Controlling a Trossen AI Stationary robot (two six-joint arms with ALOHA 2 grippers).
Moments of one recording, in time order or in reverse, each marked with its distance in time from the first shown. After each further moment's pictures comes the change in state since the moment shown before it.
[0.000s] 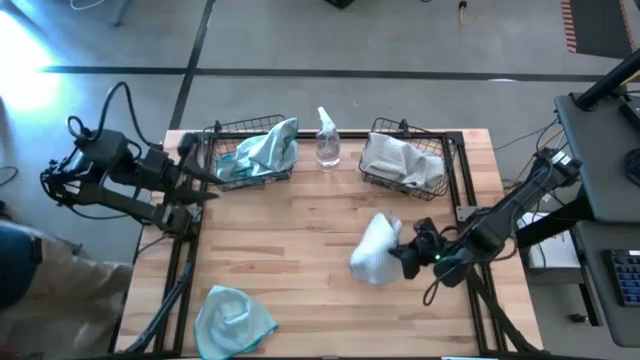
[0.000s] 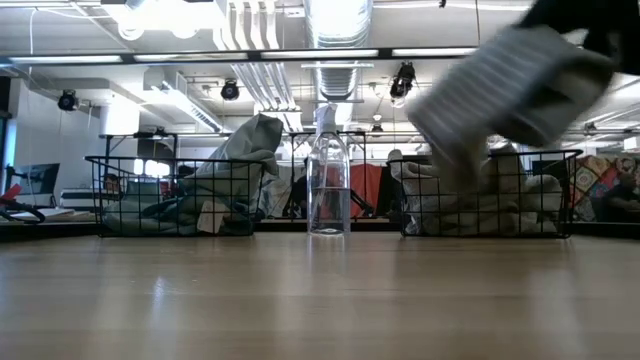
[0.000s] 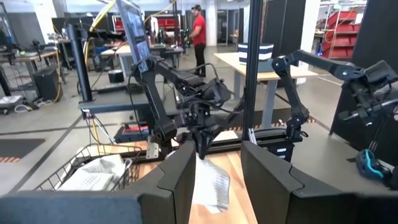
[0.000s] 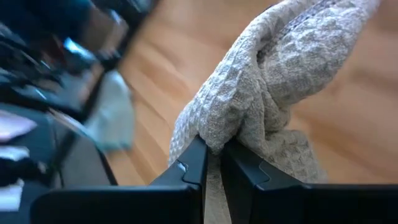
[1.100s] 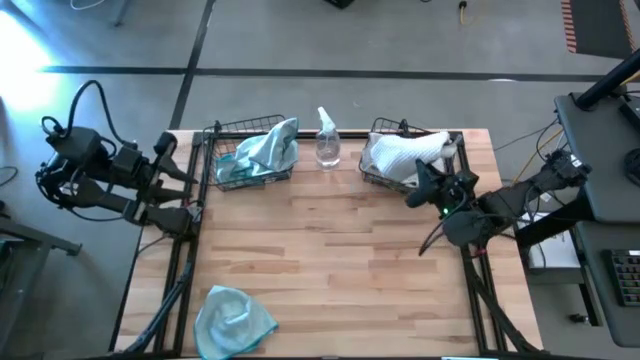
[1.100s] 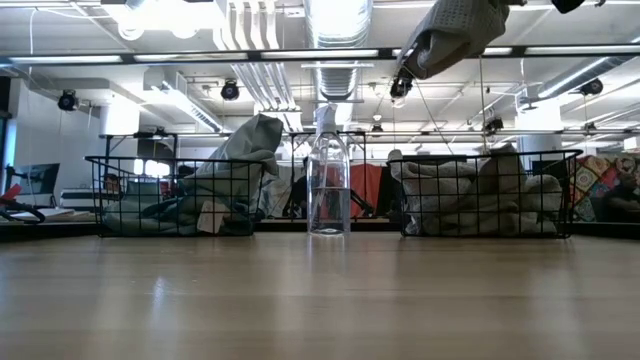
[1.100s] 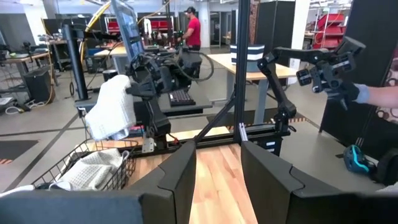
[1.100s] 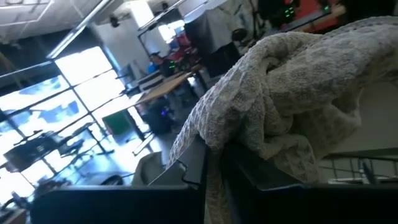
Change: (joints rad) left arm 0.000 -0.141 0.000 -0.142 0.032 -0.001; right arm -0.204 -0.111 0.142 0.099 0.913 -0.536
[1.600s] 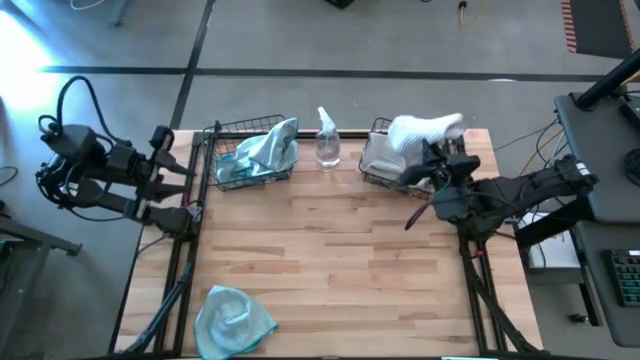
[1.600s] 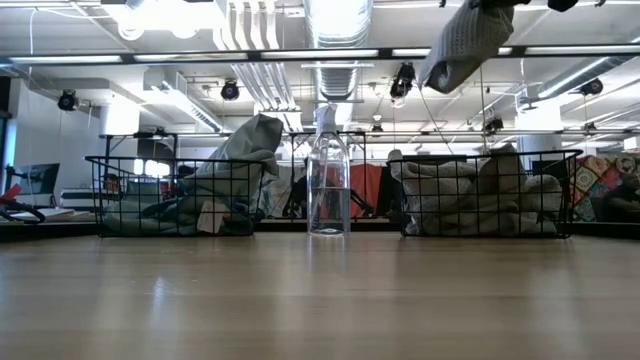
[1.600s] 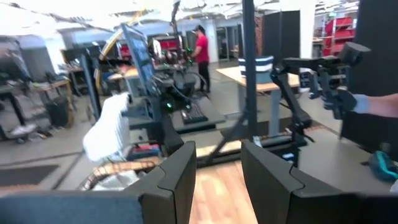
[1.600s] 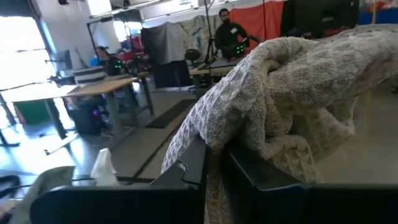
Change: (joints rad) left arm 0.001 0.006 0.000 0.080 -0.032 0.087; right arm -0.207 -0.010 0.010 -0.001 0.000 -0.322
